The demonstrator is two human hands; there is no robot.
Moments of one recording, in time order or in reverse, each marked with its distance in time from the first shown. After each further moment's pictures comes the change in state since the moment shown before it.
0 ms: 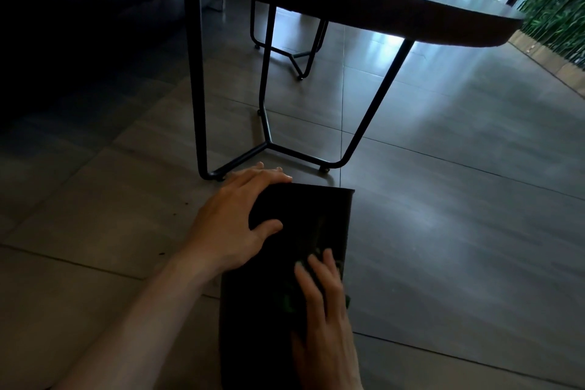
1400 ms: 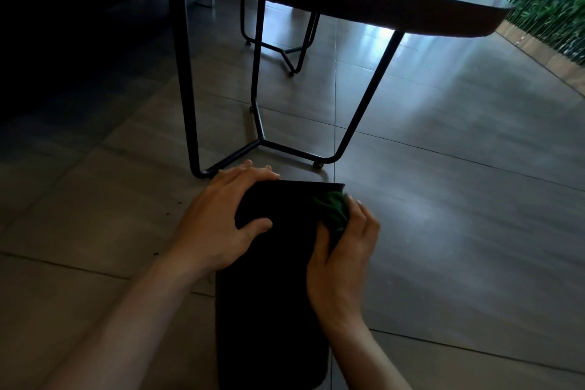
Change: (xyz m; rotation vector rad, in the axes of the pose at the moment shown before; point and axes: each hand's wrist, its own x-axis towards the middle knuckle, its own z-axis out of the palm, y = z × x) left_hand -0.003 -0.003 -0.002 -0.028 -0.004 -0.007; right_hand 0.082 0.001 -0.018 0.242 0.306 0.500
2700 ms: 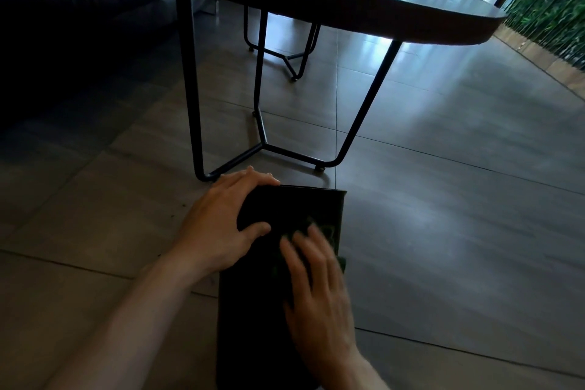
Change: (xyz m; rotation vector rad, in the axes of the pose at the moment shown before) left_hand -0.005 0.005 -0.007 0.041 -0.013 0.001; right_hand -0.049 0.028 -0.008 -0.476 -0.217 -0.713
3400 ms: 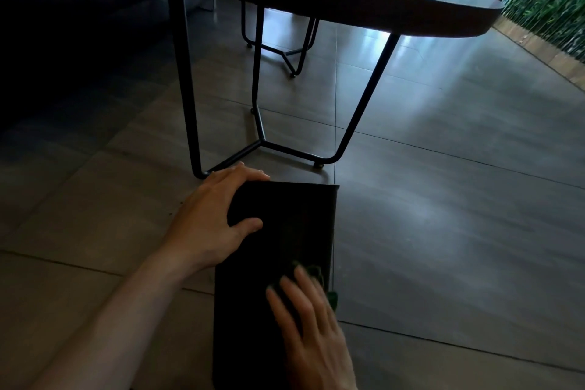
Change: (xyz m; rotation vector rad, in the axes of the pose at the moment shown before) left_hand -0.001 0.000 0.000 -0.047 0.015 -0.055; right_hand -0.057 -0.001 0.005 -0.065 -0.033 -0.129
